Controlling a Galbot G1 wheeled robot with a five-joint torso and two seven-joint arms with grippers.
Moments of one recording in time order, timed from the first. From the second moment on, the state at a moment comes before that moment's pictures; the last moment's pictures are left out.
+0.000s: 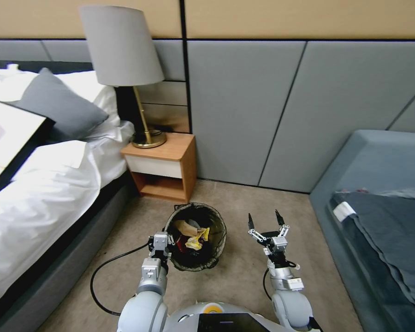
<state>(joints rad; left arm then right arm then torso) 1.76 -1.48 -0.33 -2.33 0.11 0.34 -0.20 -1.66 1.50 0.55 1.98 -0.01 0.58 -0.08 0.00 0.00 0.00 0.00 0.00</state>
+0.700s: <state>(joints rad) 1.77 -1.48 -0.33 -2.34 0.12 0.34 -0.20 -1.62 1.50 0.57 1.97 0.03 0.57 -0.11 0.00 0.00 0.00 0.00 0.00</state>
